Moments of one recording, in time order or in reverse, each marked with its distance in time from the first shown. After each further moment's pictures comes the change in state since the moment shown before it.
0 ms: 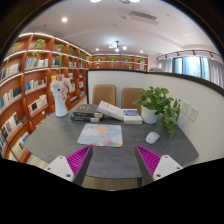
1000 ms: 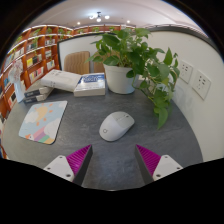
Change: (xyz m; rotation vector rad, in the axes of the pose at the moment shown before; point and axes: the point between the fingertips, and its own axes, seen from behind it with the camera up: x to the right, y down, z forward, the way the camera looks) arm 0.223 0.105 0.219 -0.330 0.105 0.074
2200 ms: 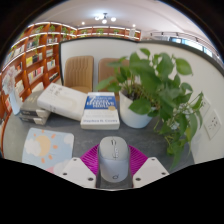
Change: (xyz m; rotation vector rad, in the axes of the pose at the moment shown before) arm -0.055 -0.134 0.048 0.023 0.032 -0.062
